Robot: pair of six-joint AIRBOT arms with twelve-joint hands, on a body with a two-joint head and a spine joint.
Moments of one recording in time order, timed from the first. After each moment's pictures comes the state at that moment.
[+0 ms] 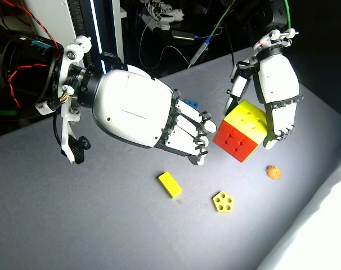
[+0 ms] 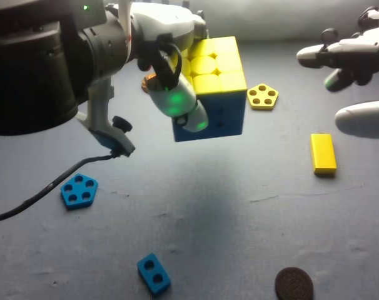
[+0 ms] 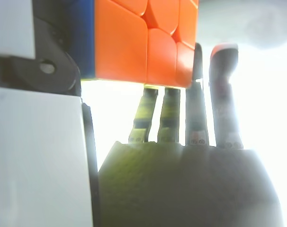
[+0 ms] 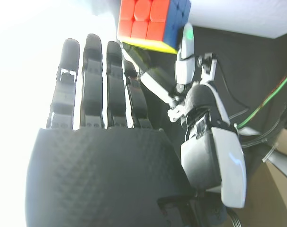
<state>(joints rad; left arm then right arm) 0.05 -1.15 0.97 -1.93 -0.59 2.72 -0.38 -0.61 0.80 -0.32 0.37 -0.58</state>
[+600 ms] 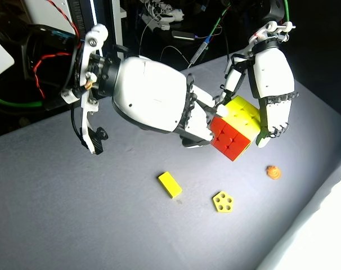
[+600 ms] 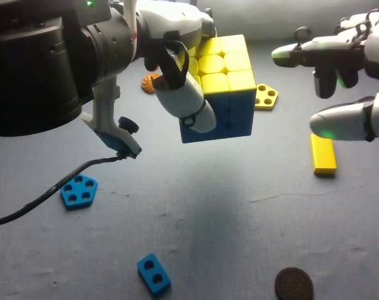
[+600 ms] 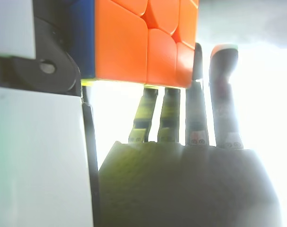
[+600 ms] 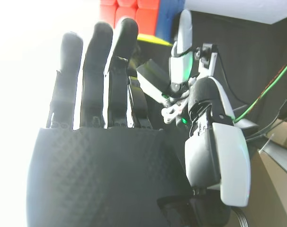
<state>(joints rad) 0.04 -1.15 0.94 -1.95 -0.60 2.72 -0.30 -0.68 0.79 -0.32 0.26 -0.56</state>
